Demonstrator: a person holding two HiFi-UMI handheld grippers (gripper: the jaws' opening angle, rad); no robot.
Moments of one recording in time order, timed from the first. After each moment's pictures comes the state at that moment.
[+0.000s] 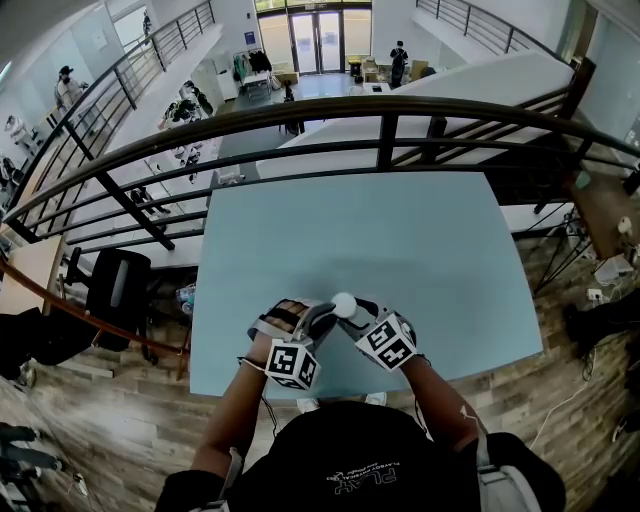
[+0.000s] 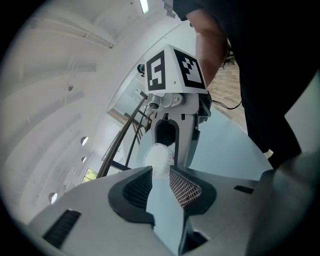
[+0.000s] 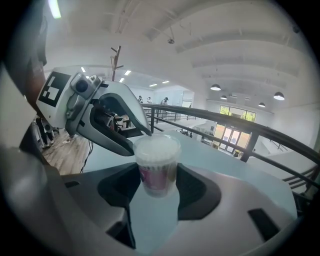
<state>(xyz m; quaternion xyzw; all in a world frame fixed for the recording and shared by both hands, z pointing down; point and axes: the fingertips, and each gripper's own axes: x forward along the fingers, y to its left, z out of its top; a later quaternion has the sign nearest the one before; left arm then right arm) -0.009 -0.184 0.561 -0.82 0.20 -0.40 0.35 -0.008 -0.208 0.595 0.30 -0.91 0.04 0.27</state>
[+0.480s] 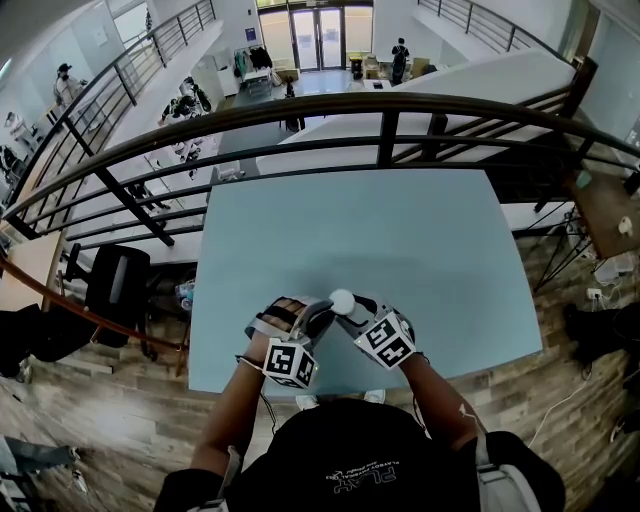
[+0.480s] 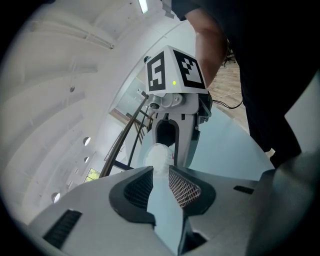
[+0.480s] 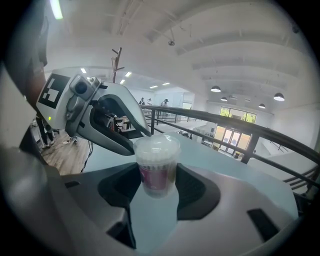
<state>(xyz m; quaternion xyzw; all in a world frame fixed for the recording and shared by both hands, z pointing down) -0.011 -0.183 0.558 -0.82 0.21 -0.40 0.35 -0.010 -0.207 0.592 0.29 -0.92 0.03 0.26</state>
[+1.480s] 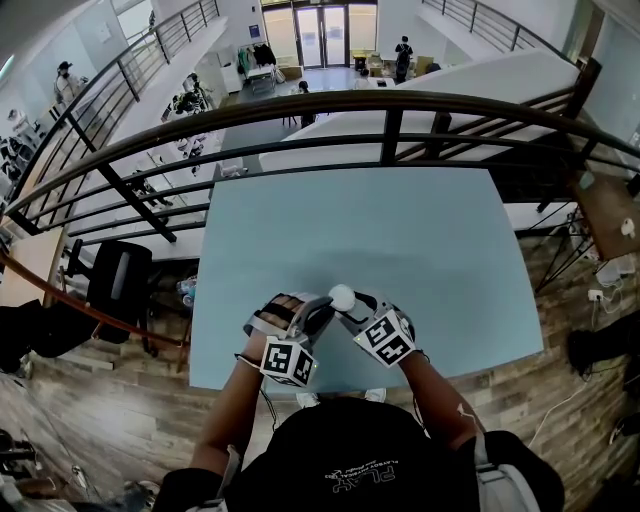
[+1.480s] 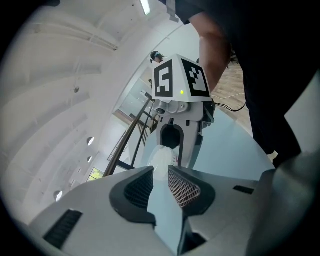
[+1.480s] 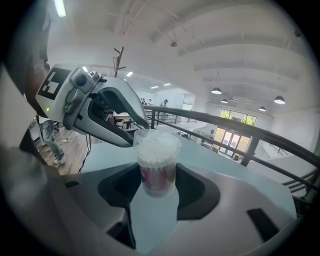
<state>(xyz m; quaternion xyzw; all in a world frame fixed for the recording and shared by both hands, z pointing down) -0.016 -0.184 0.547 -0.82 0.23 -0.38 0.35 -0.014 -0.212 0.595 0.30 -0.92 0.02 0.26</state>
